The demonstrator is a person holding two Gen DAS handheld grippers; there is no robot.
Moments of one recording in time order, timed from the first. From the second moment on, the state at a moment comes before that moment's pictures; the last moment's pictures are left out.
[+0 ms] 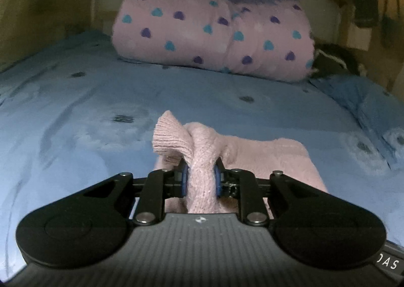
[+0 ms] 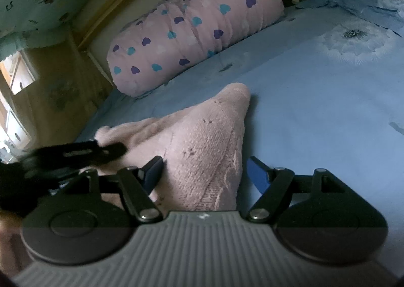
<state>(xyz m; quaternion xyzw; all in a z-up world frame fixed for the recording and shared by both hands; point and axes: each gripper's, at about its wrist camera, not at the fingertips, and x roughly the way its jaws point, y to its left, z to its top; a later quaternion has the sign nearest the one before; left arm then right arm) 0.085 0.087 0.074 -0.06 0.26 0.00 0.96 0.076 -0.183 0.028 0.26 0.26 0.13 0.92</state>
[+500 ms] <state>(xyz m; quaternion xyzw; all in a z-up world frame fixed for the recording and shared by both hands) 0.081 0.135 0.051 -0.10 0.31 0.02 0.95 0.077 -0.174 0.032 0.26 0.29 0.16 0.91</state>
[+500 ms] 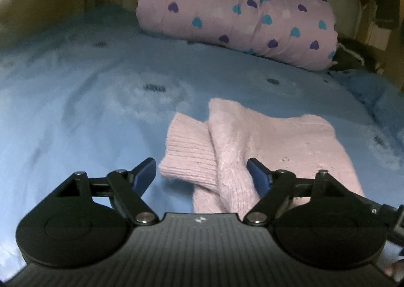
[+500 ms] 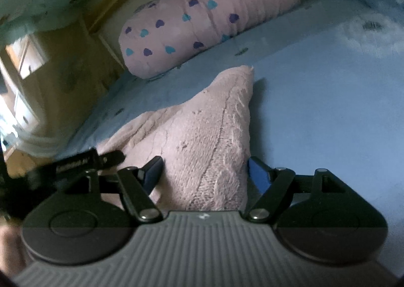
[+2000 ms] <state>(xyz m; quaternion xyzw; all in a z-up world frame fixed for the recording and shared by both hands) 0.056 0.131 0.031 -0.24 0.40 -0.17 0.87 0.070 -0.191 0.032 0.36 0.33 0.24 0.84</state>
